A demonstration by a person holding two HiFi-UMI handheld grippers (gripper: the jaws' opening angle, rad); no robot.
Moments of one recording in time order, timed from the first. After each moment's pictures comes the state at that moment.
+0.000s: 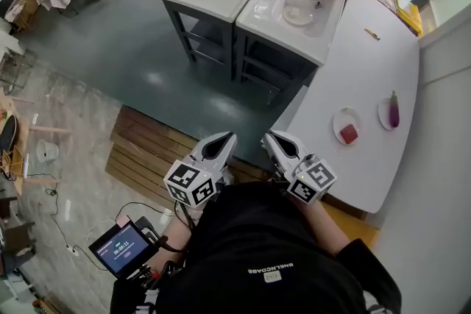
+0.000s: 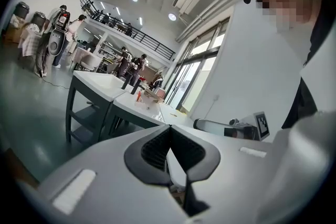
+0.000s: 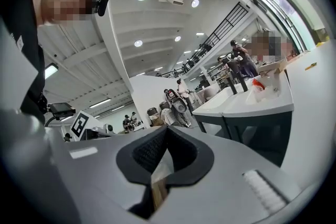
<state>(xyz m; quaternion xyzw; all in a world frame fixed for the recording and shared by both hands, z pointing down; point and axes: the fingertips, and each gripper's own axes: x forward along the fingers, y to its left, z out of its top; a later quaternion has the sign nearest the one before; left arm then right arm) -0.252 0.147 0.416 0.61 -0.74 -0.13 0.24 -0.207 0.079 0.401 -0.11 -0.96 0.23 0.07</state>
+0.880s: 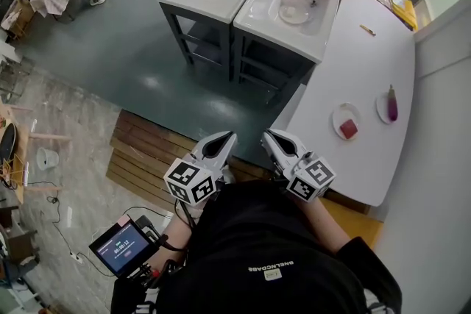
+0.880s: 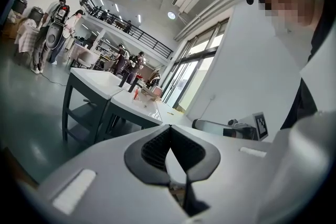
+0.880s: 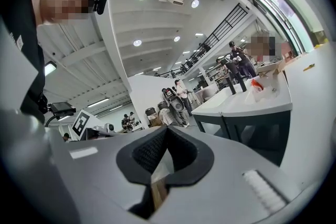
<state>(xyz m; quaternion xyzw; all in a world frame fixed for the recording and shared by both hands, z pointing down) -0.245 0.150 0.422 0.63 -0.73 -0.13 0.25 -0.201 0.087 0.409 -0.10 -0.97 0.23 0.07</state>
